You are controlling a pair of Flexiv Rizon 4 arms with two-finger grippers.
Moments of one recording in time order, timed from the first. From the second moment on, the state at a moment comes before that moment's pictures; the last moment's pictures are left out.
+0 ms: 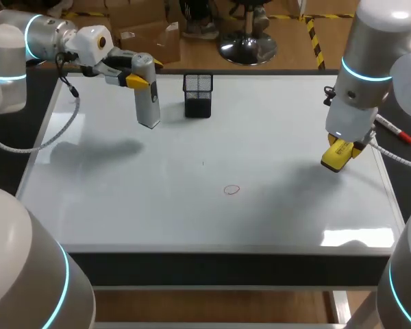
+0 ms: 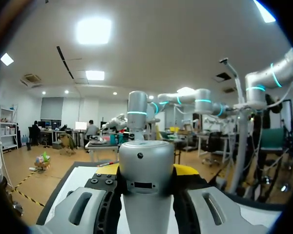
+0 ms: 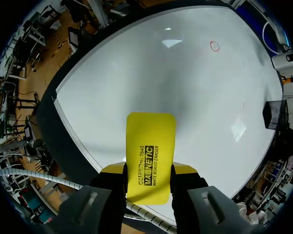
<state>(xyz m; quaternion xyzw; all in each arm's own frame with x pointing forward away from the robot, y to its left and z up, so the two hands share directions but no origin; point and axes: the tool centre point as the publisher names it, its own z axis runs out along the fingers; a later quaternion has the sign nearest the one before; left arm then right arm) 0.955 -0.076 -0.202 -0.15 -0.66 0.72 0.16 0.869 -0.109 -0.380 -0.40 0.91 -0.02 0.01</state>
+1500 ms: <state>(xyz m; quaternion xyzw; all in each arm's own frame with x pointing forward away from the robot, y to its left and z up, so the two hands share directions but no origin) 0.959 -0.076 -0.205 -0.18 -0.65 0.71 0.19 0.804 0.070 -0.365 -0.60 0.80 -0.07 0.02</state>
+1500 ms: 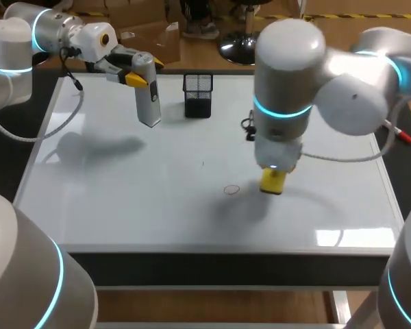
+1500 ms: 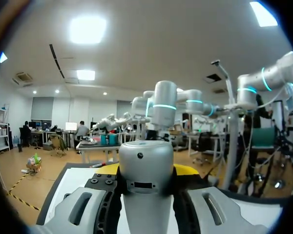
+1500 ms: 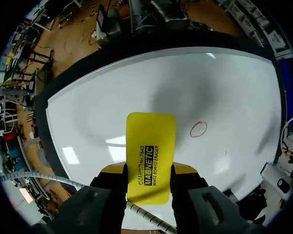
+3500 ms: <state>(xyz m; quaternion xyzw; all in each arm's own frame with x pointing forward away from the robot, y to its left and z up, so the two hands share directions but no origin) 0.959 -0.076 -0.205 -0.18 -0.65 0.71 0.19 0.811 0.170 -0.433 -0.67 0.74 0.01 -0.02</state>
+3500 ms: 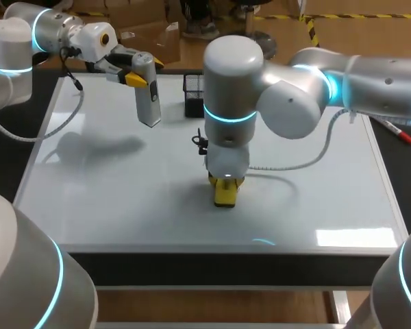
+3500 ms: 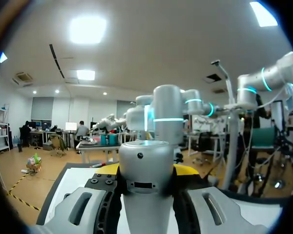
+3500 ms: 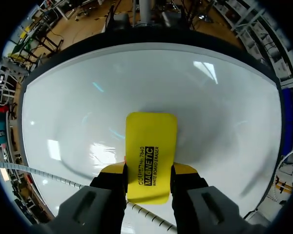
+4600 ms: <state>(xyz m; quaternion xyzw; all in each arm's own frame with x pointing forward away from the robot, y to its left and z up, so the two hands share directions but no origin) 0.959 -0.076 -0.205 -0.18 -0.65 0.71 0.19 0.810 0.117 -0.388 -0.67 0.74 -0.03 -0.01</state>
